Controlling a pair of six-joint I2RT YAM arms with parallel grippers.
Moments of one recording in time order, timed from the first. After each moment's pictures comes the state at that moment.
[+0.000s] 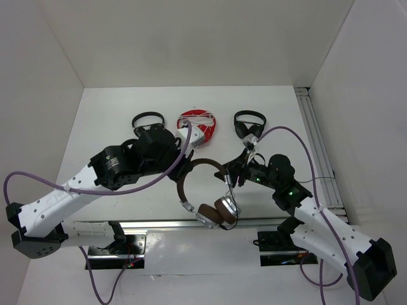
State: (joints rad) left arm -1.00 1.17 1.44 -0.90 -0.05 -0.14; right arm 0.58 0.76 0.45 0.24 -0.53 0.38
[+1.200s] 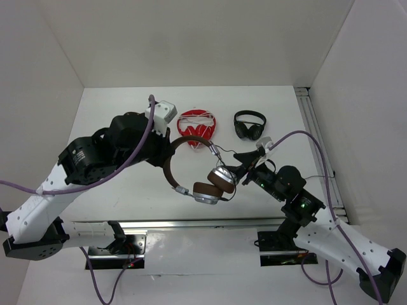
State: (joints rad) left arm -0.93 1.18 1.71 -1.11 -0.22 -0.33; right arm 0.78 0.58 0.49 0.09 -0.05 0.23
